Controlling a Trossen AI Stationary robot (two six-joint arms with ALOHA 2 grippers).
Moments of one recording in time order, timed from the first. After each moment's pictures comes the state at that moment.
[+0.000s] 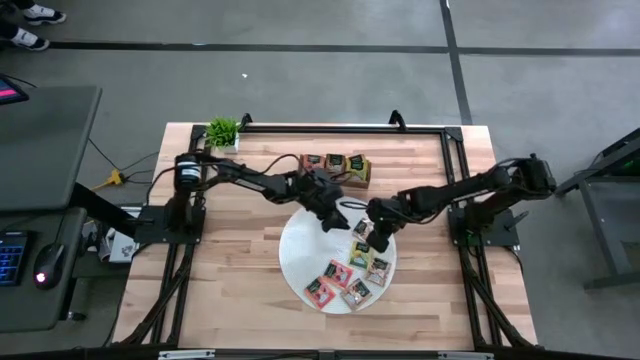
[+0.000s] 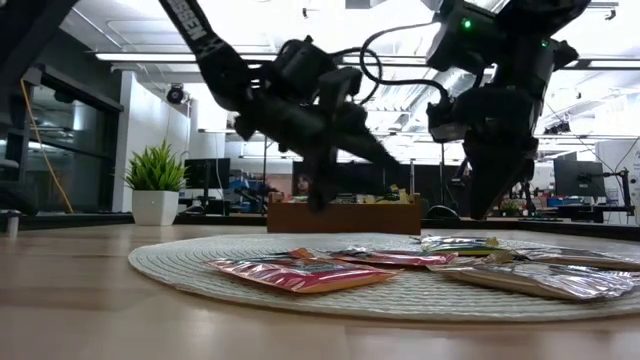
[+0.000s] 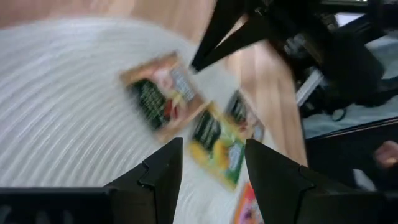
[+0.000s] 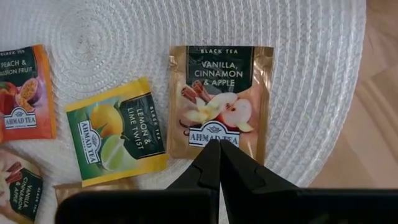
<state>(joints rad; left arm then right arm) 0.14 1.98 1.10 0.36 0.52 -0.61 0.04 1.48 0.74 -0.42 -0.04 0.67</state>
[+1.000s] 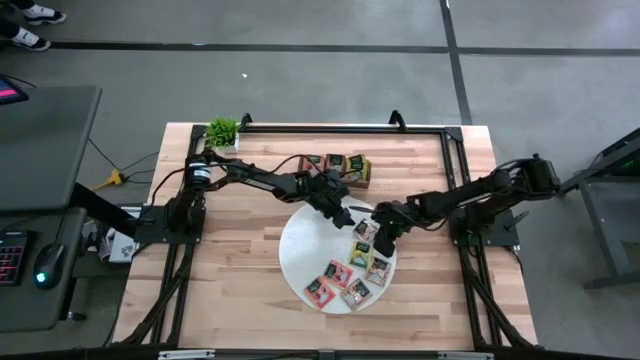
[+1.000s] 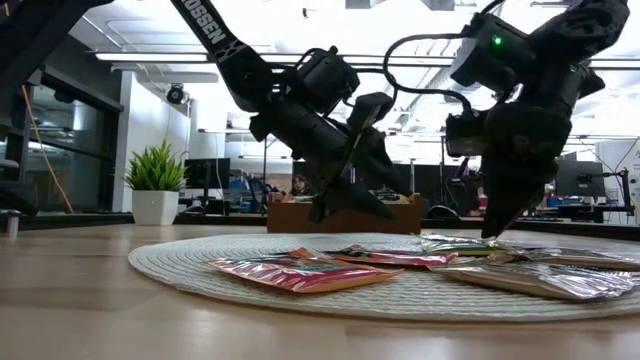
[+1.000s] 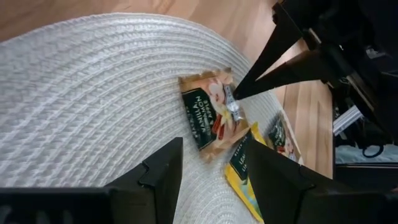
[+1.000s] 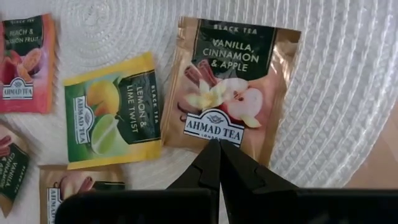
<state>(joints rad) 0.14 2.07 1.24 0.19 0.41 -0.72 0.06 1.44 0.55 -0.15 -0.08 0.60</state>
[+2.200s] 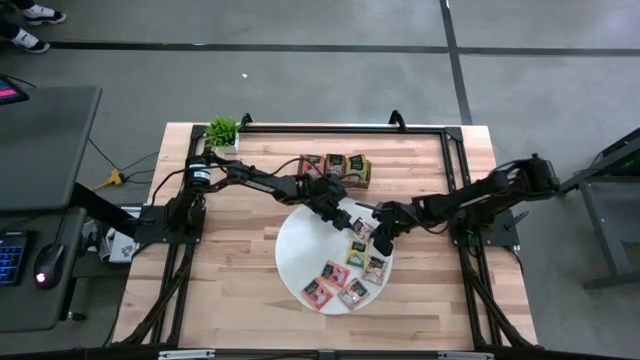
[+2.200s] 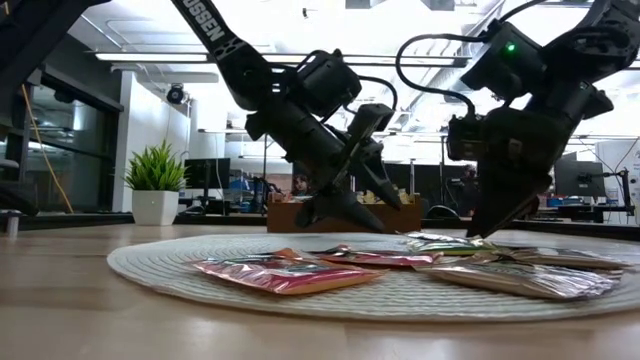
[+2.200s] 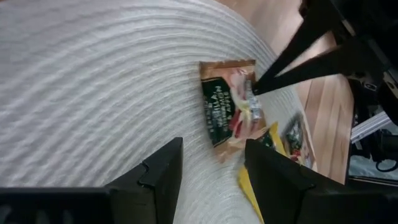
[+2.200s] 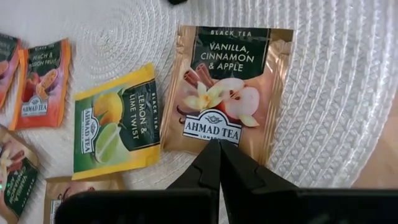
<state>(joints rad) 0.12 2.07 1.24 0.11 0.36 -0.80 0.05 1.45 0.44 0.11 -0.06 0.62</state>
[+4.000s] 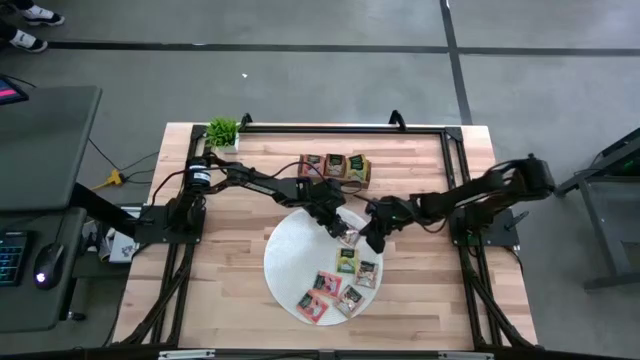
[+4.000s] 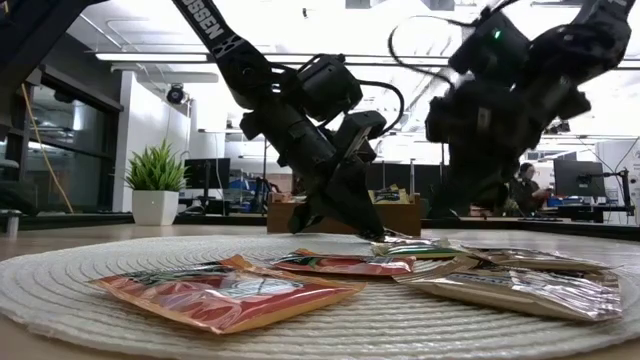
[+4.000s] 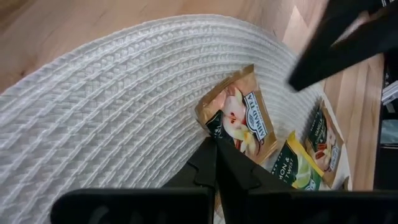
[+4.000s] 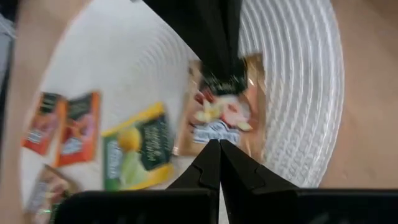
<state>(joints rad) 0.10 2.07 1.24 0.02 0.37 -0.66 0.03 1.49 0.47 0.28 -0.11 0.63</state>
